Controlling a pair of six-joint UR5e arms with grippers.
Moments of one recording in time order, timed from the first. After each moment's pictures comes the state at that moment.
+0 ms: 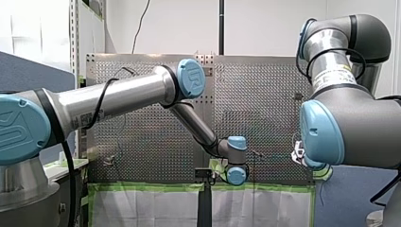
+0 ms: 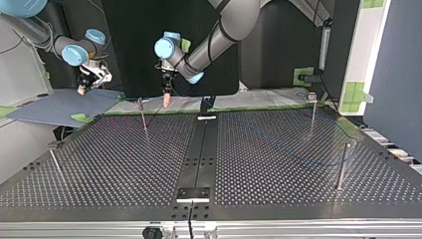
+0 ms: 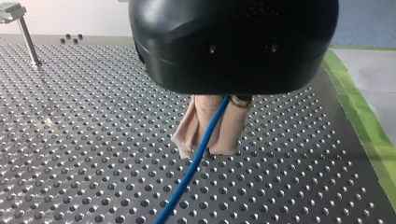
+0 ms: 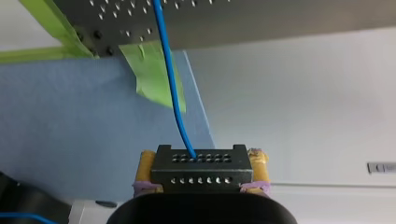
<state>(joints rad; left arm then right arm) -0.84 -2.82 -1.03 -2.41 -2.19 -1.59 1.57 -0.70 1.73 -0.80 1.73 1.75</state>
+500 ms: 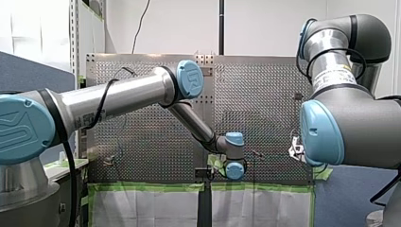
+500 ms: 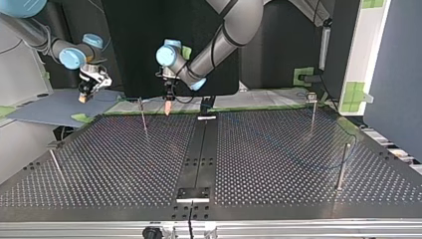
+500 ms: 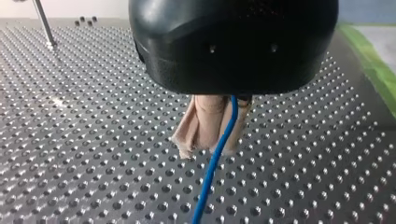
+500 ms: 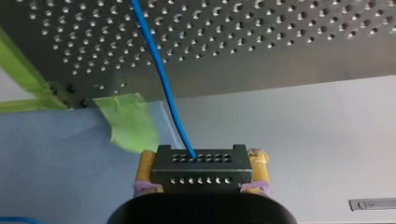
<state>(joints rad) -0.81 -2.82 -0.99 -2.41 -2.18 -1.59 1.57 -0.70 1.69 -0.83 1.62 1.75</state>
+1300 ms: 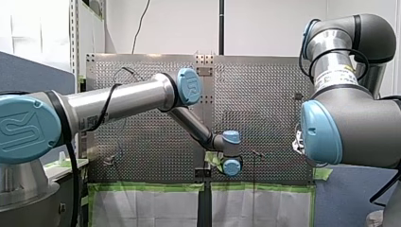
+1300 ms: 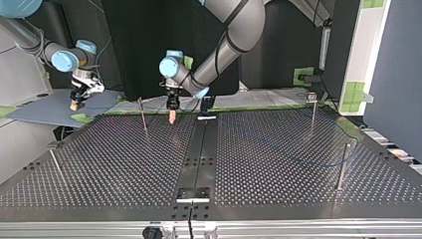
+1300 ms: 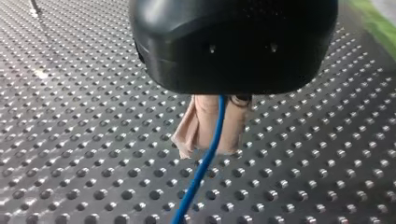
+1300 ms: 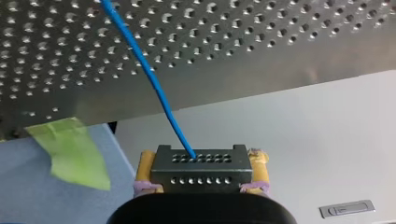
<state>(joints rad) -0.76 -2.86 -0.87 -2.47 -2.17 -1.55 1.54 -0.70 1.63 -0.90 1.56 1.79</state>
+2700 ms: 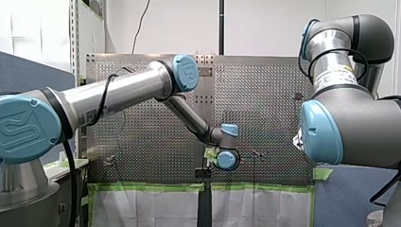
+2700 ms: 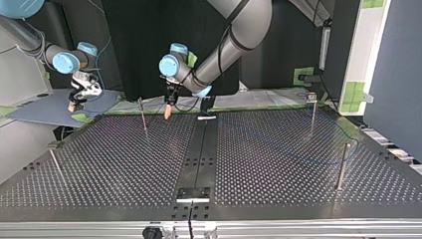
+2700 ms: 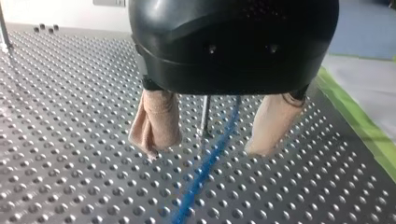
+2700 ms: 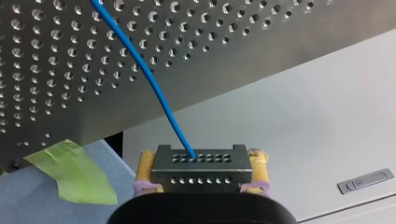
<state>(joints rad) -0.76 -2.76 -1.01 -2.61 -2.01 -1.58 1.55 -0.70 1.61 -0.90 1.60 1.96</state>
